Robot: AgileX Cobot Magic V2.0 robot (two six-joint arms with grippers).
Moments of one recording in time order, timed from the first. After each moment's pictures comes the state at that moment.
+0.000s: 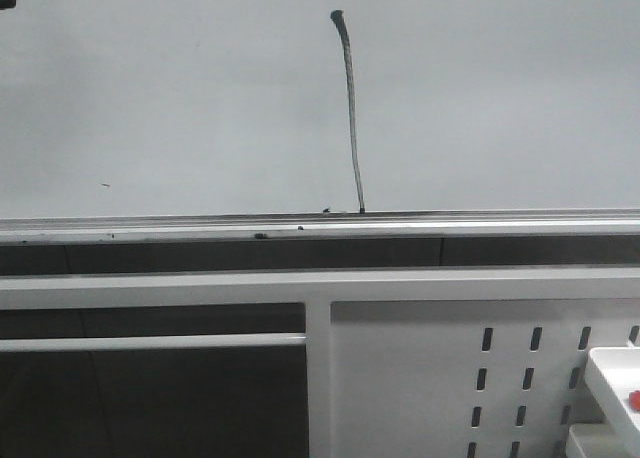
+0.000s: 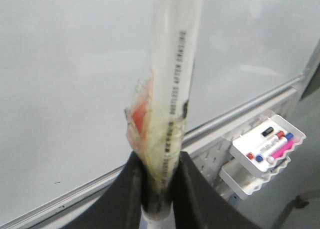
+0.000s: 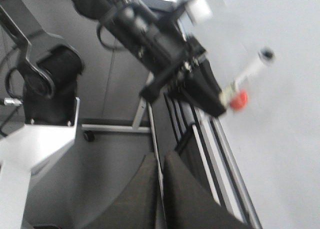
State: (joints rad) left arm -0.56 0.76 -0.48 -1.27 0.15 1.14; right arm 1.04 0.82 -1.00 0.32 0.65 -0.68
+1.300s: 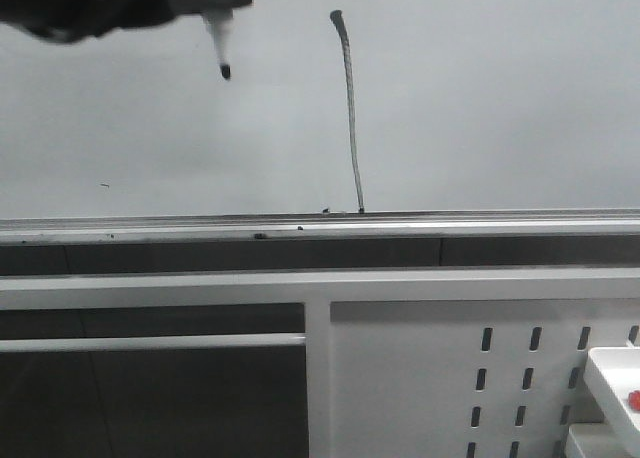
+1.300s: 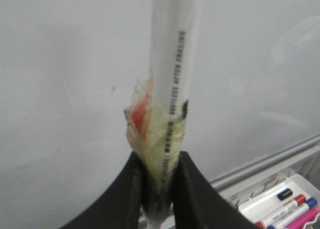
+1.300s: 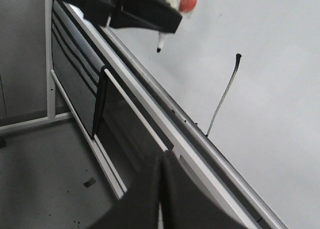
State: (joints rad) left arm -1.07 1.24 -0.59 -0.91 -0.61 0.57; right arm 0.74 0.39 -0.48 0.22 0.45 -0.55
